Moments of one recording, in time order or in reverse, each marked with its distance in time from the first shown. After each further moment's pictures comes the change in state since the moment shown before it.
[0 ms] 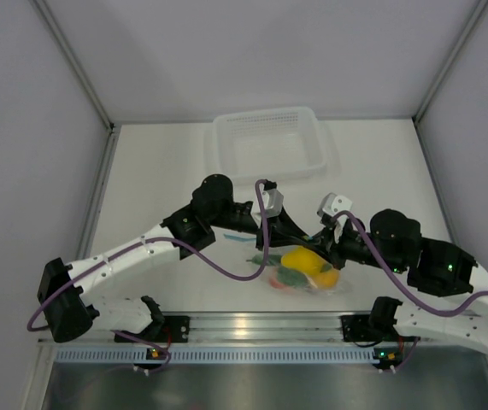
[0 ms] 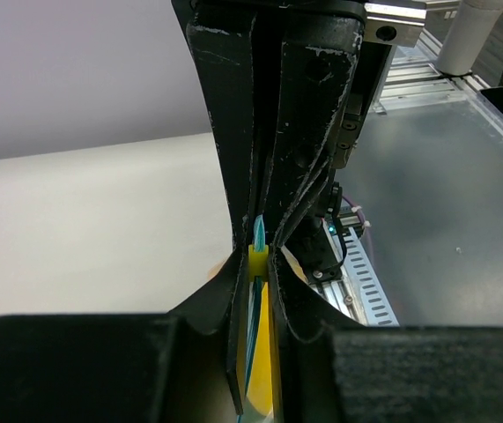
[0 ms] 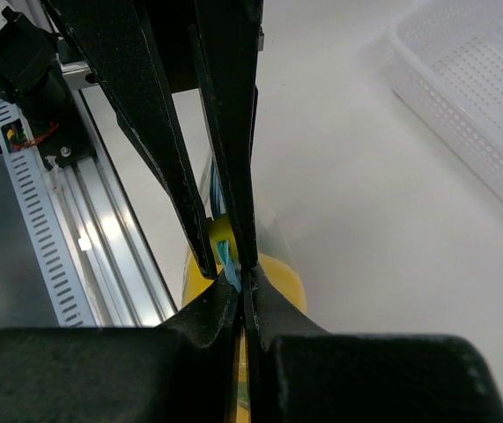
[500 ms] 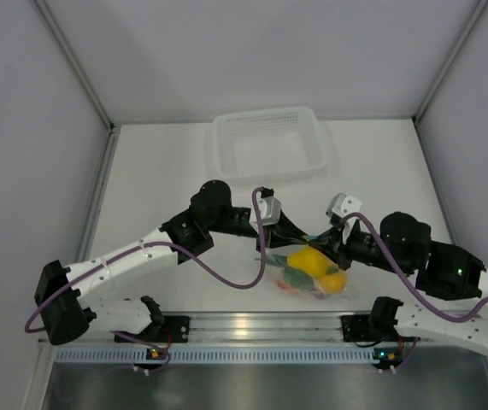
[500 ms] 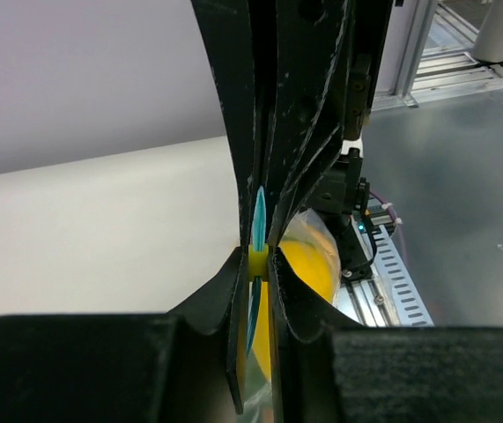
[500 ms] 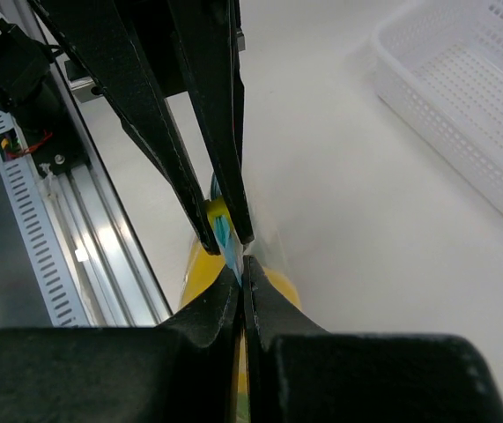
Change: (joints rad) left arm -0.009 -0.024 -0.044 0.029 -0.056 0.074; right arm 0.000 -0.043 -0.003 -0.006 0.023 0.000
